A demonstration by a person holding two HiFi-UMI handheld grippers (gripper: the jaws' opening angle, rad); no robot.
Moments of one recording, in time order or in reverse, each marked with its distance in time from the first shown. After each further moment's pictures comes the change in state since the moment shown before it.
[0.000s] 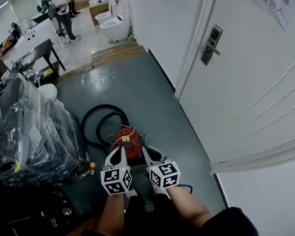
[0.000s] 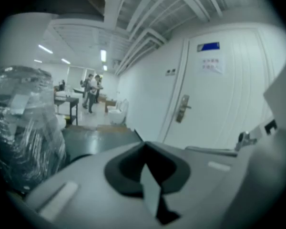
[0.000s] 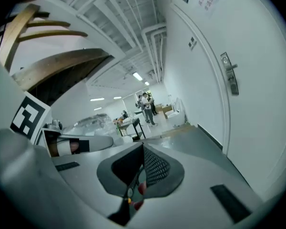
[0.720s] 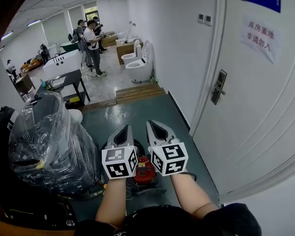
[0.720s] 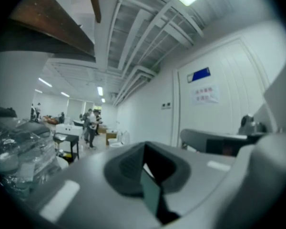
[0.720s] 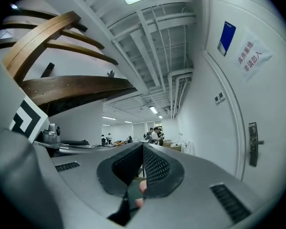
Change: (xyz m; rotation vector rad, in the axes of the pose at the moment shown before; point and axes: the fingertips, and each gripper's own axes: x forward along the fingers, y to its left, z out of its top) left arm -0.091 -0.021 0.260 0.150 -0.363 0.052; right arm -0.040 0.122 0.280 -0.302 -0.407 0.077
